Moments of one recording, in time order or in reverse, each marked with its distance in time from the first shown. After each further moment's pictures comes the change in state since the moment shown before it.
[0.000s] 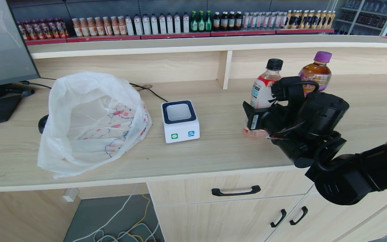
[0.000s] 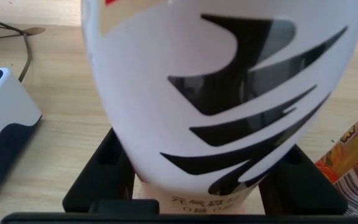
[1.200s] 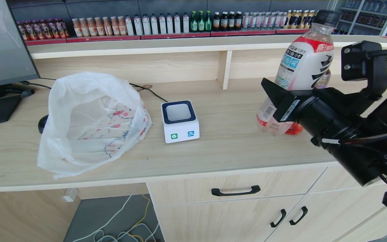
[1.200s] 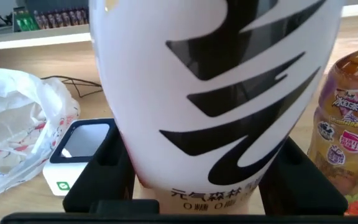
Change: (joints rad) left arm 0.000 0.000 0.000 0.000 0.000 0.000; right arm 0.141 -0.331 0.178 -0.013 0.005 0.061
